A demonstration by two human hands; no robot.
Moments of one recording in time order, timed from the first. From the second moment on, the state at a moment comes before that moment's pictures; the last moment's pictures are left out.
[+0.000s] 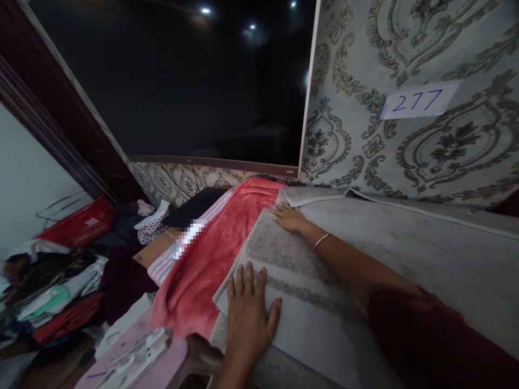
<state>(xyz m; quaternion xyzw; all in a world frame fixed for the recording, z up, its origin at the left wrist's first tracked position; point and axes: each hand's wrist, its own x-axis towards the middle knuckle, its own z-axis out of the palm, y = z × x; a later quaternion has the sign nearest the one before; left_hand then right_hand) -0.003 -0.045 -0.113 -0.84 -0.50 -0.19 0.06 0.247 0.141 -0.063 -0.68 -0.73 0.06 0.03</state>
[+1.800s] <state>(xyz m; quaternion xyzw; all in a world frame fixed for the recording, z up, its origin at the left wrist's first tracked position) 0.126 -0.136 -0.083 -0.99 -0.07 -0.13 -0.07 0.387 -0.136 -0.070 -0.59 -0.79 0.13 0.10</state>
